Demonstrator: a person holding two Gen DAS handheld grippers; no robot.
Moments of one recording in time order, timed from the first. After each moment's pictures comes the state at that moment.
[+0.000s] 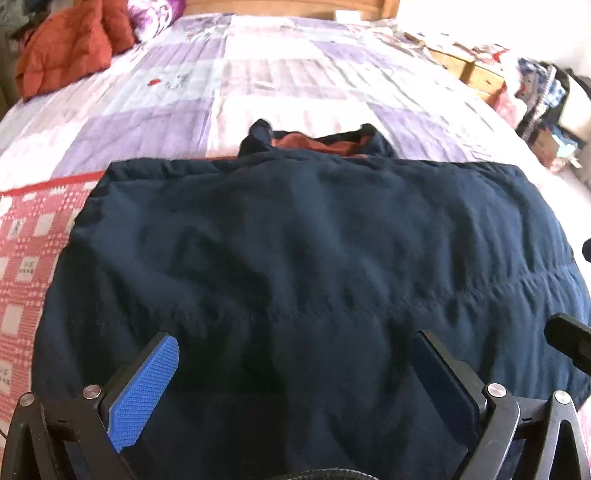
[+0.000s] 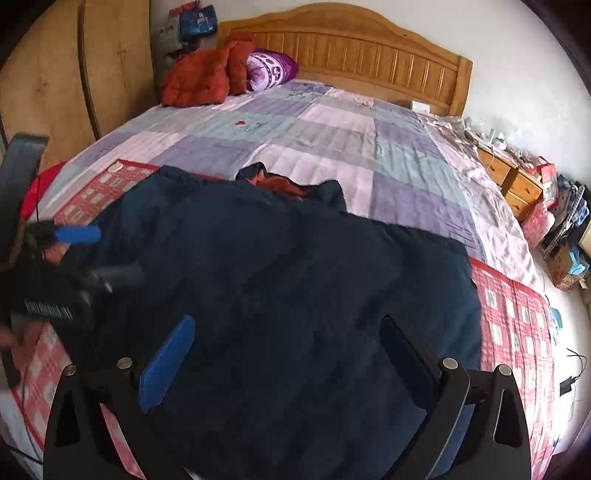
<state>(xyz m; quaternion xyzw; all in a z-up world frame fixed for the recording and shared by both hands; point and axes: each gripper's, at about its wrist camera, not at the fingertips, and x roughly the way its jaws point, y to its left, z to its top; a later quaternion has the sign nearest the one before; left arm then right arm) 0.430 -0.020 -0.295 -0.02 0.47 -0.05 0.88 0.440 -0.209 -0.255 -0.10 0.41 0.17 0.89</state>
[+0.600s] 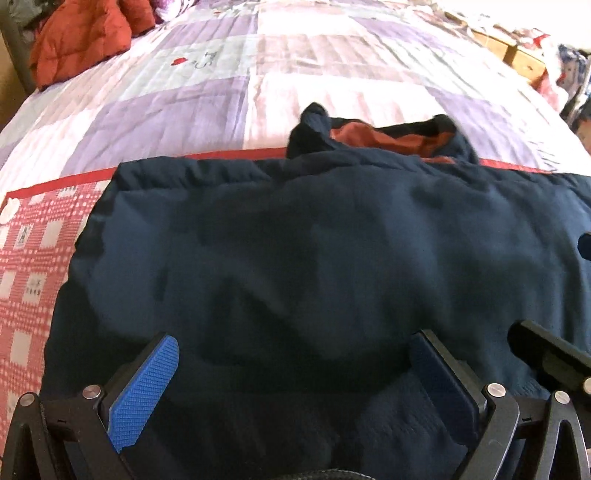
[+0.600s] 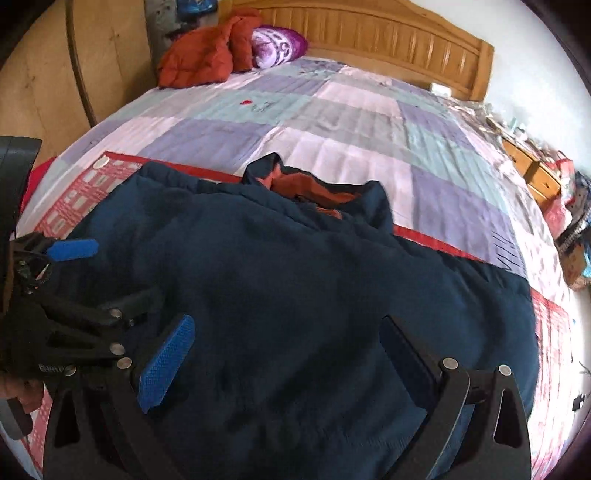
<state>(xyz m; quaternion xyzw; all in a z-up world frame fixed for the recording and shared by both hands) 0.505 -0.014 -0.325 0.00 0.51 0.00 0.86 0.539 -0.146 -0.308 -0.11 0.46 0.19 0.86</state>
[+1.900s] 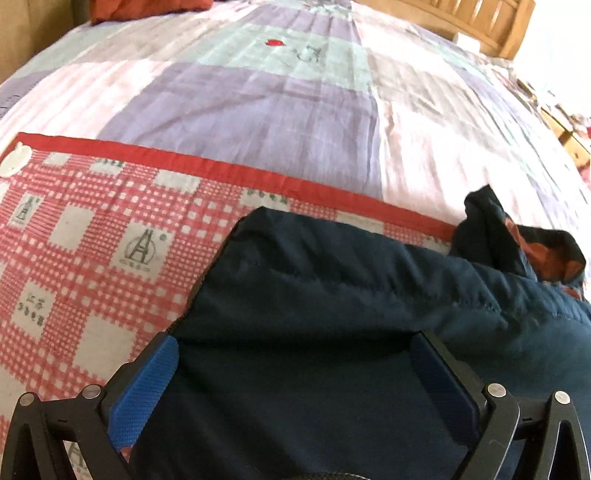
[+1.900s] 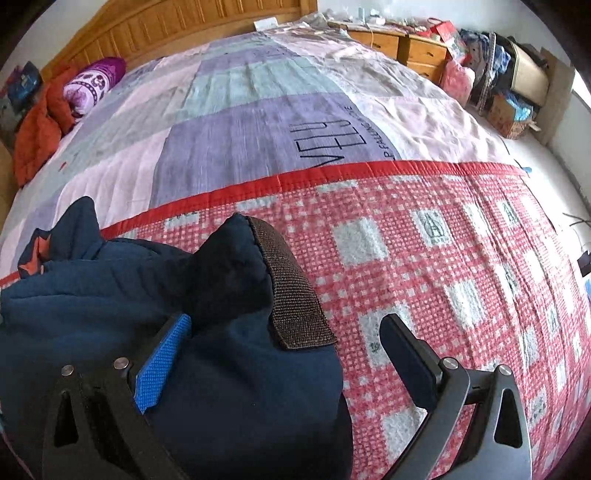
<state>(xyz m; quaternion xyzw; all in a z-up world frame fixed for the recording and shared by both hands) 0.582 0.121 -0.366 -0.12 0.49 0.05 0.86 0.621 -0.414 -0.368 0.08 0.51 -0.03 0.85</state>
